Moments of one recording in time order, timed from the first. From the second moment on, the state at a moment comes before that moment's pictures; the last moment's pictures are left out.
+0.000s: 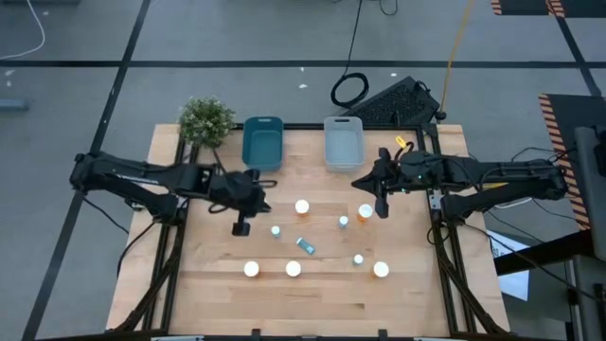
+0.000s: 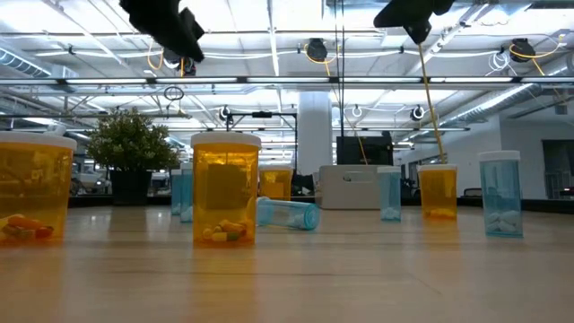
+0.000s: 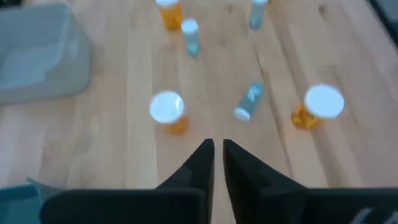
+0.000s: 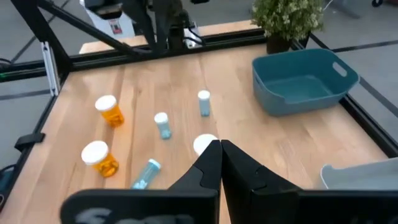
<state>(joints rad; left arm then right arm) -0.09 1.22 1.02 -0.62 -0.03 0.08 0.00 0.97 0.90 -0.40 0.08 0.15</state>
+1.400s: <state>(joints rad) 0.08 1.23 0.59 -0.35 -0.13 0.08 0.00 1.01 0.90 -0.41 0.08 0.15</state>
